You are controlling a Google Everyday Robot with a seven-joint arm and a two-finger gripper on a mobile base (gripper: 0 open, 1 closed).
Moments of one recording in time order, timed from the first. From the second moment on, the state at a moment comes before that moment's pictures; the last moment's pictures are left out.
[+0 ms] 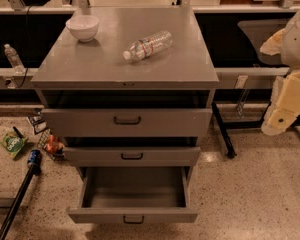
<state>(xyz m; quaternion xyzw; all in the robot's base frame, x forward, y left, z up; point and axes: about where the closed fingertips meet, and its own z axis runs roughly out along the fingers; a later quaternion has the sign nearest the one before) 0.438 -0.216 0.978 -0.60 0.78 -0.04 0.16</state>
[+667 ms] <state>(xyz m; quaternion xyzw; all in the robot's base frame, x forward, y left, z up) 0.439 -0.216 0.977 -0.60 0.78 -0.04 0.17</state>
